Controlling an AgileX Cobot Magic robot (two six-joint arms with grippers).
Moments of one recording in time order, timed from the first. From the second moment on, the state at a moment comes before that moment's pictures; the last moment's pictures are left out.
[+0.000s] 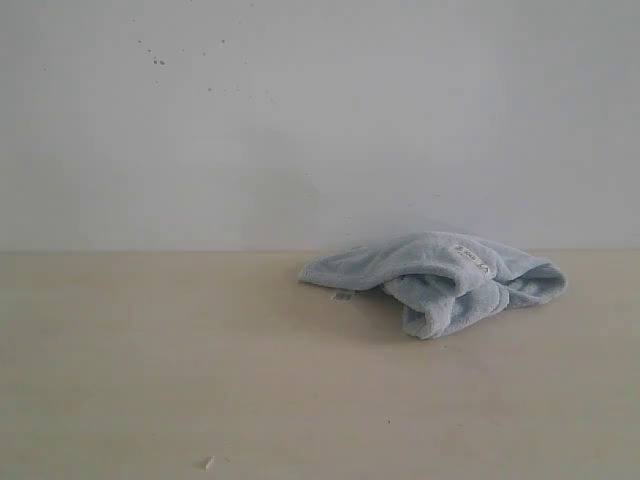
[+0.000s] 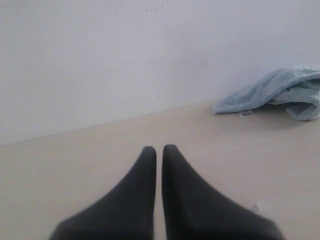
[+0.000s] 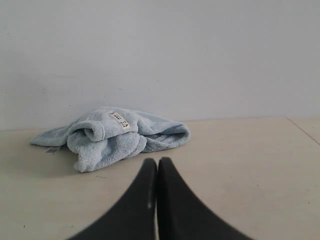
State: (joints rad) left arm -0.22 0.00 0.00 0.02 0.13 0.09; right arm 0.03 0.01 0.00 0.00 0.10 0.07
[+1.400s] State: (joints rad) left arm -0.22 0.00 0.00 -0.25 0.07 -0.14; right arm 0.03 0.01 0.00 0.00 0.08 0.07
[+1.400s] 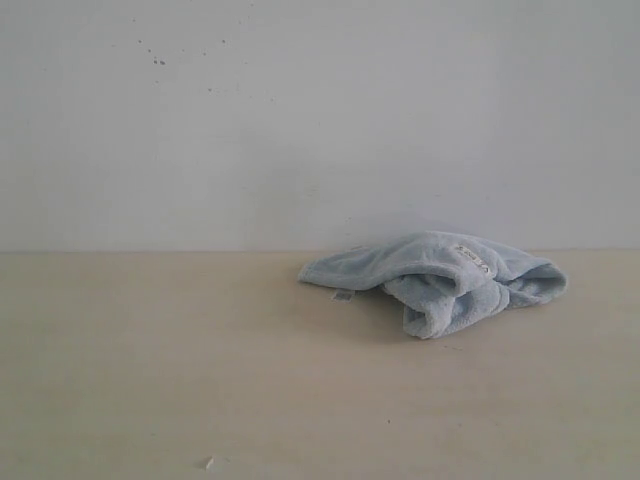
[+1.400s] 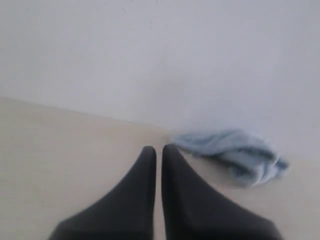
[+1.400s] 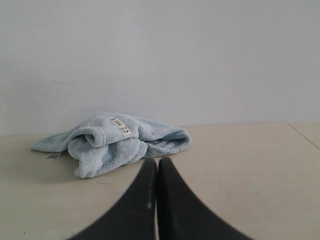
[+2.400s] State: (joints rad) left arm -0.22 0.00 -0.25 -0.33 -0.05 -0.57; right arm 0.03 0.01 0.00 0.00 0.08 0.07
